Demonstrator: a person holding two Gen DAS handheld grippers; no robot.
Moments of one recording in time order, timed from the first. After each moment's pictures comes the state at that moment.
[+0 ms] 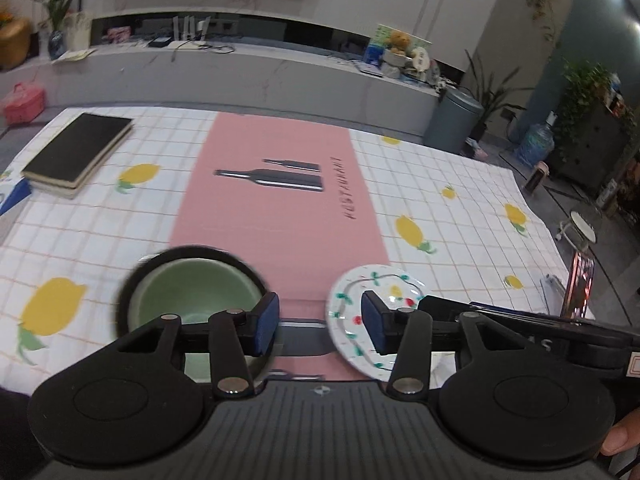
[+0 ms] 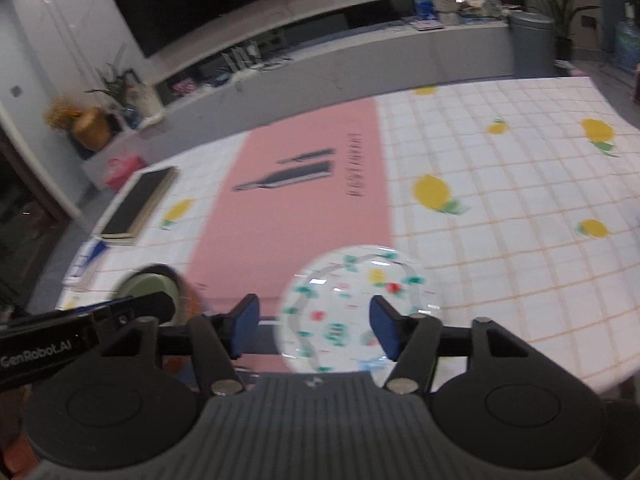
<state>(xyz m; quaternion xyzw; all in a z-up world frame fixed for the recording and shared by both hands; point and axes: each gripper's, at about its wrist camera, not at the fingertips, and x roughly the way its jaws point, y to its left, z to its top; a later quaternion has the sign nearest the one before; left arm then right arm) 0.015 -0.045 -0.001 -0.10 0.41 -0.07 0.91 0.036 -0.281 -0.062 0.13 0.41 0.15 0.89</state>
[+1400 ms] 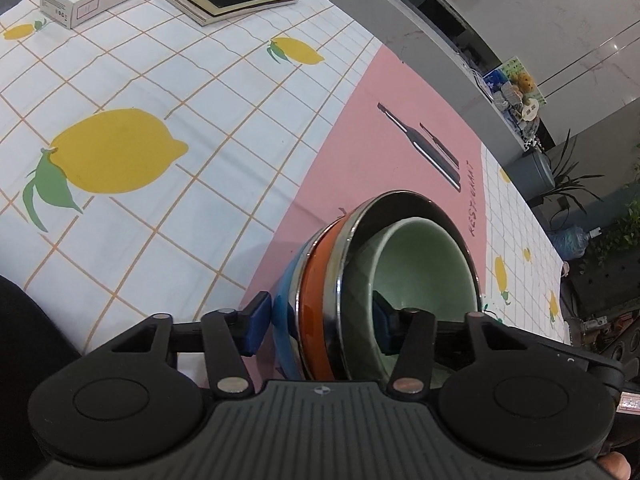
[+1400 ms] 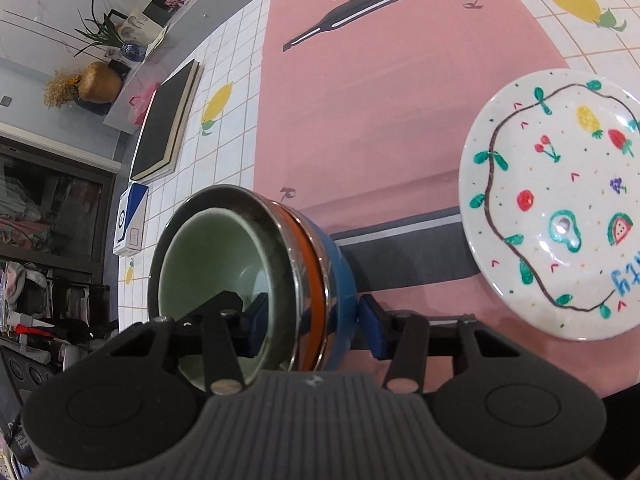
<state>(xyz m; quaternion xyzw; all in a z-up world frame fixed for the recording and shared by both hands) 0.034 0.090 -0.113 -0.34 0.47 0.02 0.81 0.104 -0.176 -0.152 0.25 0.59 0.19 0.74</state>
